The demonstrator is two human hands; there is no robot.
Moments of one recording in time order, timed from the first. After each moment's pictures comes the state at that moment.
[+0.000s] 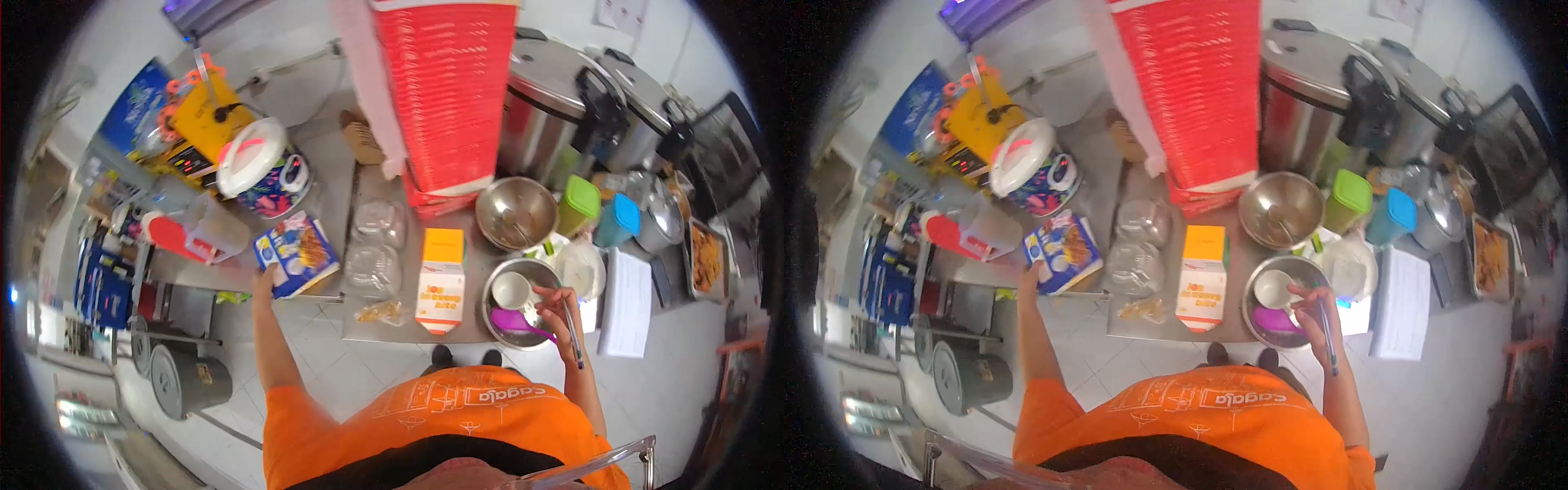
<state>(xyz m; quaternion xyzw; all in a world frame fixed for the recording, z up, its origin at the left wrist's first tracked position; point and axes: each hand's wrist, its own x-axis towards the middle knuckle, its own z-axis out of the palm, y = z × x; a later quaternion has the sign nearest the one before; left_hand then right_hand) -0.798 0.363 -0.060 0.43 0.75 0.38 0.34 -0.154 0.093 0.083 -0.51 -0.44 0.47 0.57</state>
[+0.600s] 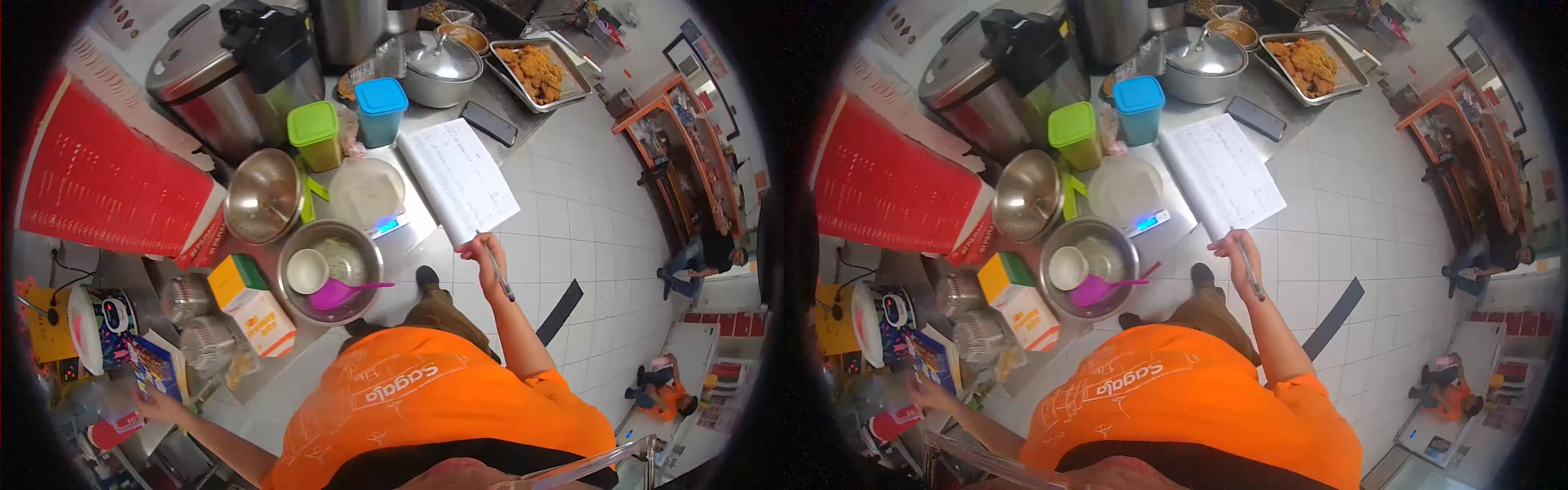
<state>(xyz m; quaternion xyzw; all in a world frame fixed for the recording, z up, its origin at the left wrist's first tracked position) -0.611 0.310 0.052 0.62 0.65 0.41 -0.15 -0.018 -0.067 -0.003 -0.70 -0.17 0.22 0.66</state>
